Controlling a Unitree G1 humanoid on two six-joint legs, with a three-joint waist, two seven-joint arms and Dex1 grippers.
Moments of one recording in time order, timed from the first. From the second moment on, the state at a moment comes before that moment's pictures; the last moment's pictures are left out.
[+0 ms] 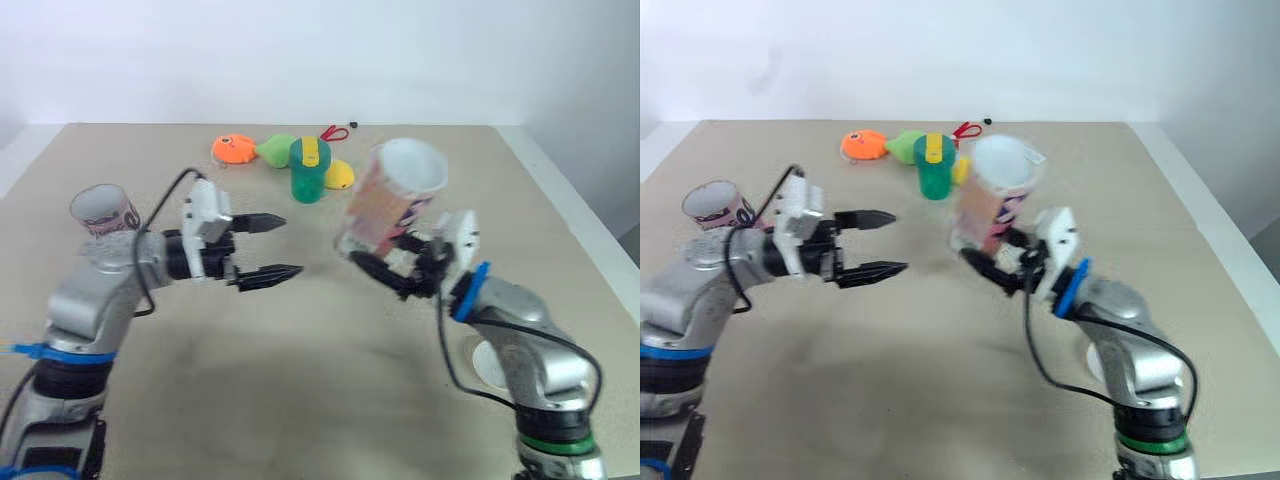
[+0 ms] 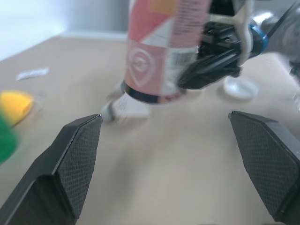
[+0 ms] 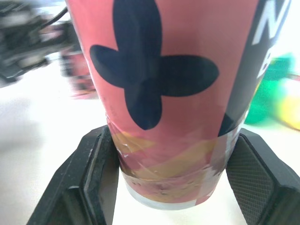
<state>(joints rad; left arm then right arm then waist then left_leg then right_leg) -0.58 0.54 -0.04 -0.23 -0.60 0.55 -1.02 -0.24 -0.48 -0.22 -0.43 0.51 0.58 0.67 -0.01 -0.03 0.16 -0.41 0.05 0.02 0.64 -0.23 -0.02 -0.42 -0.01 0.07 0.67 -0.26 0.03</state>
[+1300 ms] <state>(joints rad) -0.60 0.28 -0.26 -0.13 -0.43 0.44 -0.92 0.12 -0.56 -0.64 0.00 0.43 0.42 0.40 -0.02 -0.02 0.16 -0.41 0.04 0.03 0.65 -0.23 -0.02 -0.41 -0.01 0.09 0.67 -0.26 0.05</state>
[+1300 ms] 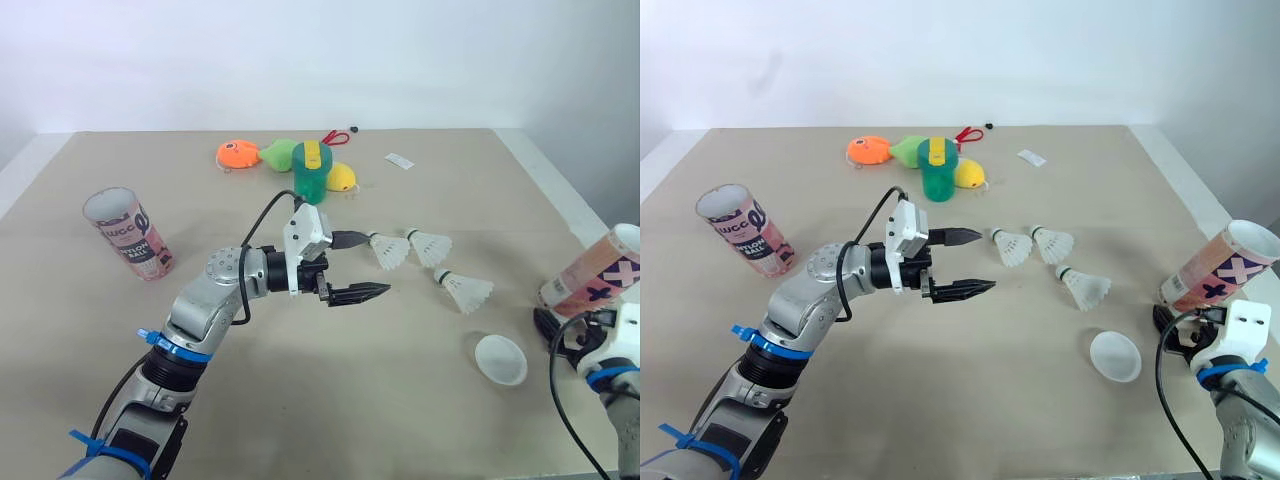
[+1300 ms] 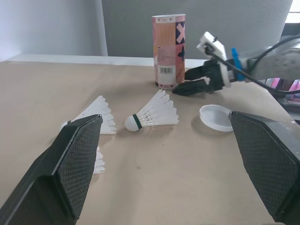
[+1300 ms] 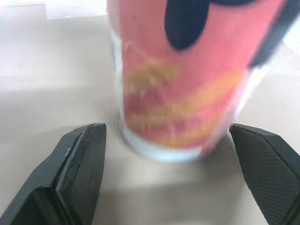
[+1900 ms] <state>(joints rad) -0.27 0.37 -0.01 -0.20 -0.37 0.37 -0.71 -0.11 -0.74 -0.32 -0.68 0.84 0.62 0.59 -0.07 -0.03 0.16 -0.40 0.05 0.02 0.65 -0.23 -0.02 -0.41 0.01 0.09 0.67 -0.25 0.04</state>
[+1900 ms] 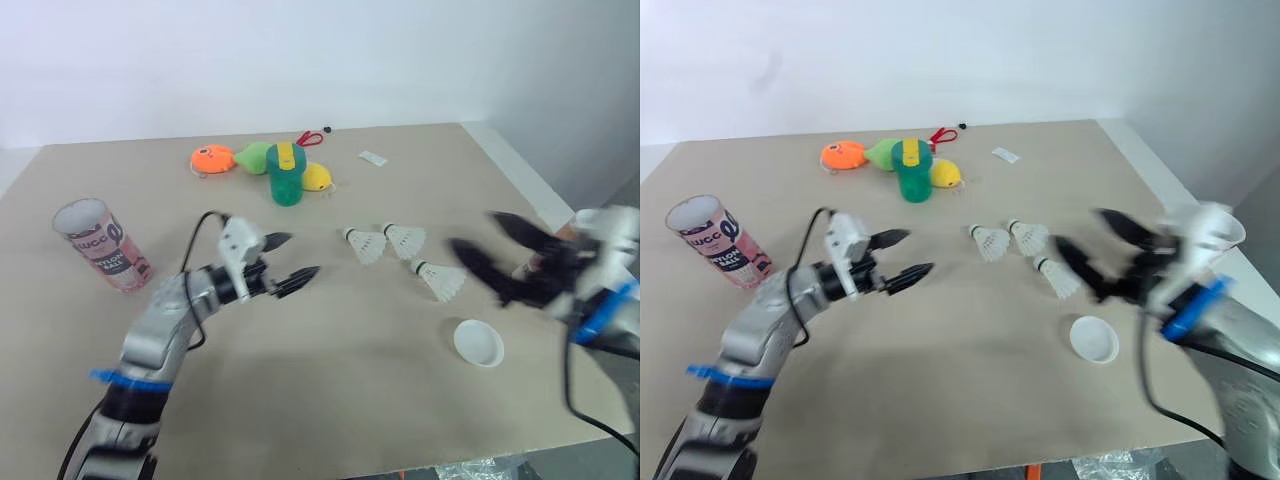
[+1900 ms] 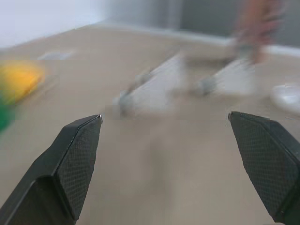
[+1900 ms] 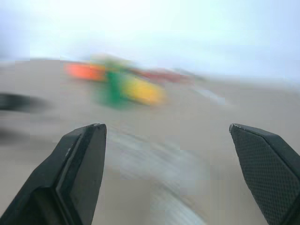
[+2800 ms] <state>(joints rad) -0.05 0.14 0.34 -0.12 -0.18 0.16 0.00 -0.48 -0.47 0.19 -0.32 0.51 0.42 0.87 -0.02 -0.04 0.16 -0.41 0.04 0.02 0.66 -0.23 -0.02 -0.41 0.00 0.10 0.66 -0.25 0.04</state>
